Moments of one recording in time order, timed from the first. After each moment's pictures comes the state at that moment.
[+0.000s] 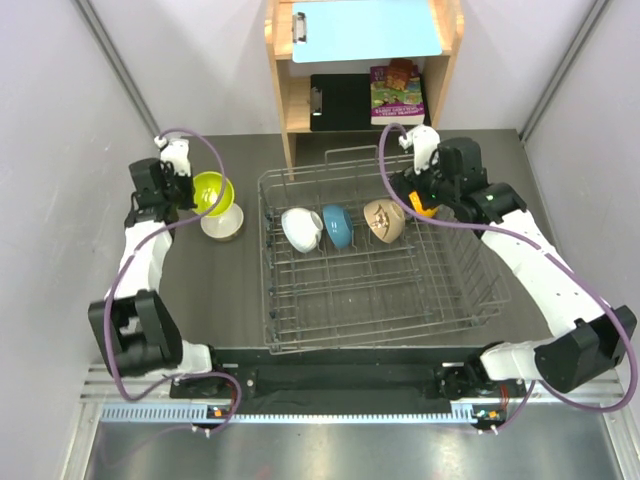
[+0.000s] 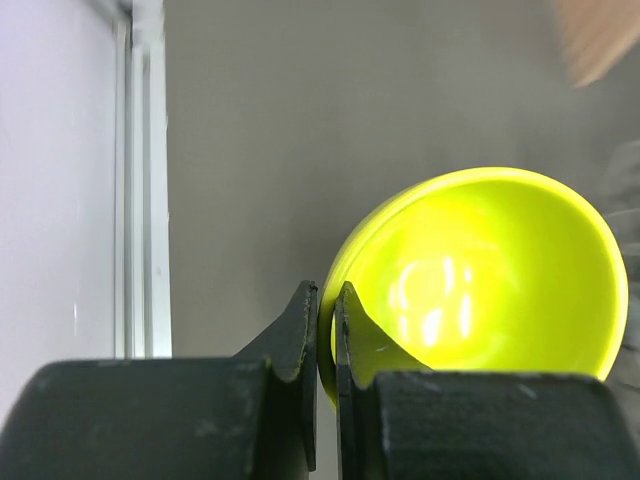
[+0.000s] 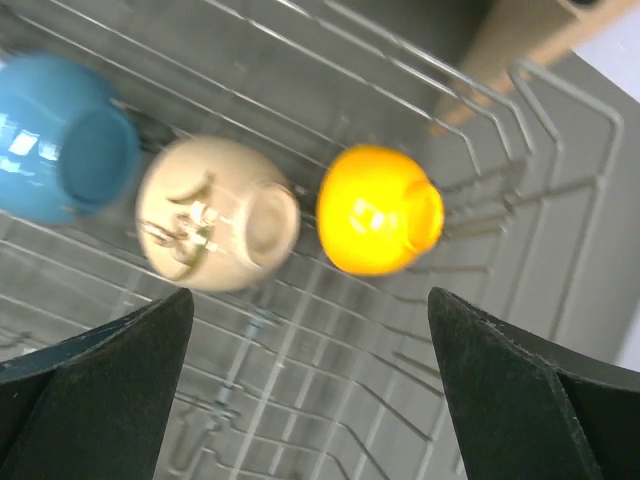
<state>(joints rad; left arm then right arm) 0.22 1.42 1.08 -0.15 0.21 0.23 0.42 1.31 1.34 -0.62 0.05 -0.24</state>
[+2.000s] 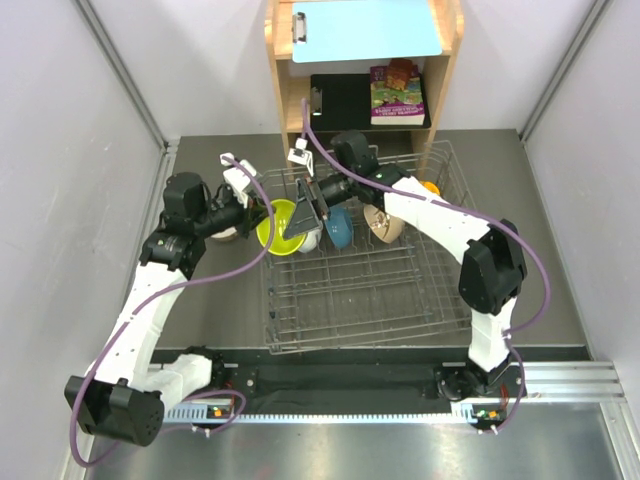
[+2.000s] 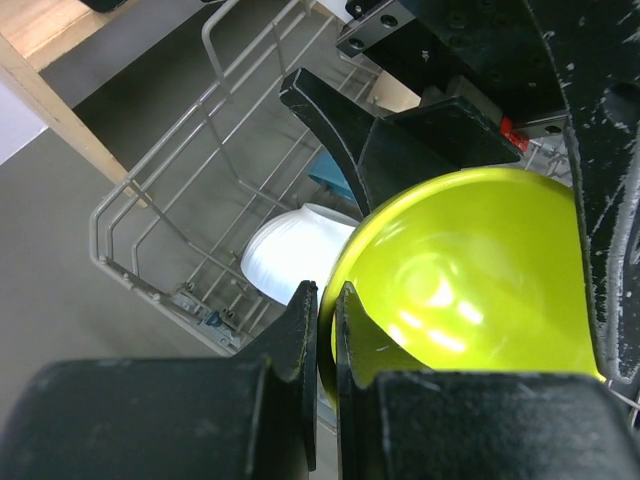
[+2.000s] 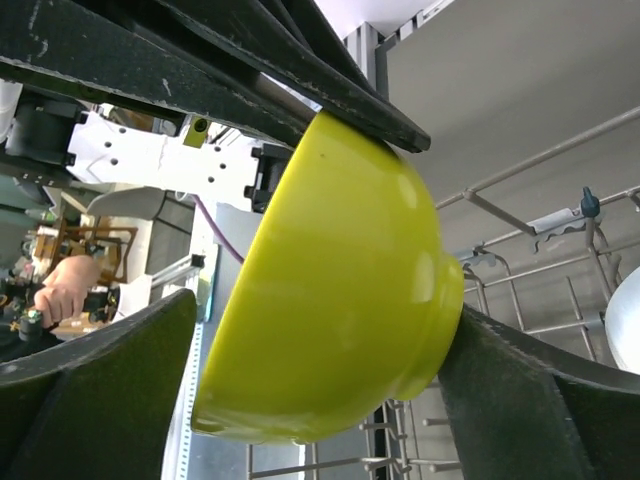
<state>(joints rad) -0.19 1.04 1.04 -0.35 0.66 0.25 0.71 1.91 1.72 -0.36 -1.12 0.36</state>
